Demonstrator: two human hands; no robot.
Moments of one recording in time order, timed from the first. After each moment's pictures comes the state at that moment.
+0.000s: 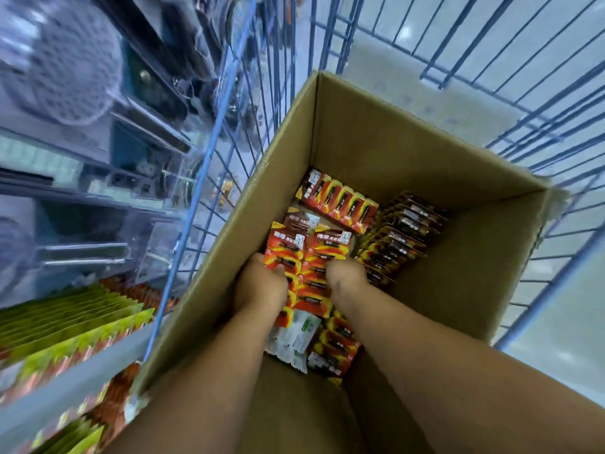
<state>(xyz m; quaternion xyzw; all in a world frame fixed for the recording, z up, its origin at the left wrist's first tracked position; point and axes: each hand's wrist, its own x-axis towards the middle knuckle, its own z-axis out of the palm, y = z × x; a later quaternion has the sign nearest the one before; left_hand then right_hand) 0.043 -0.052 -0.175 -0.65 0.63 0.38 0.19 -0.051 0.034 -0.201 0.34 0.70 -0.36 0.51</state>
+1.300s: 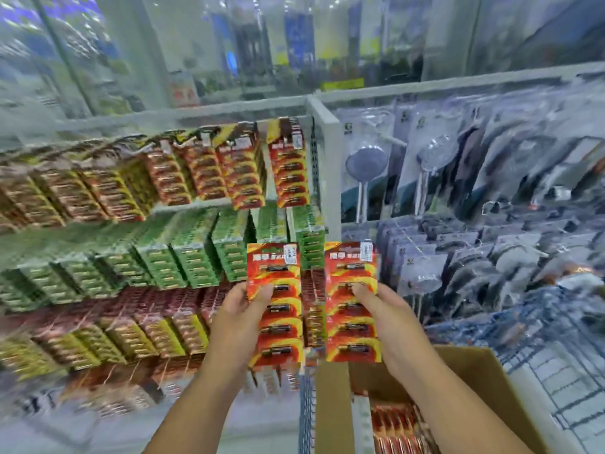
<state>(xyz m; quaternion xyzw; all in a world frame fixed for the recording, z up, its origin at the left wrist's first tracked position) 0.246 0.193 0.312 -0.60 0.32 0.42 -0.60 0.043 0.124 0.292 -0.40 0.48 -0.43 0.65</state>
